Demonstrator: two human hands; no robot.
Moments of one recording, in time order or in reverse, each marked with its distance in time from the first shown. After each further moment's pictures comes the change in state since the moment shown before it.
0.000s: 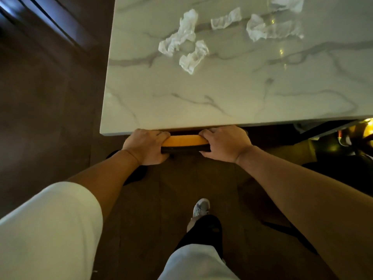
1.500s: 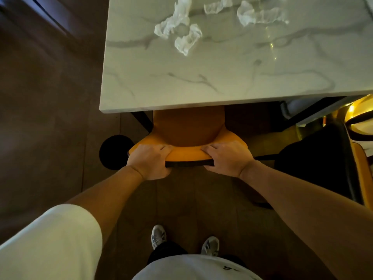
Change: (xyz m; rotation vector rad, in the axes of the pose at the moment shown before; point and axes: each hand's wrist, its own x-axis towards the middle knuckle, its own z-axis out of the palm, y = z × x) left_hand -0.109 0.071 0.045 -0.147 0.015 0.024; right_hand -0.118 -0.066 0.021 0.062 -0.059 -0.040
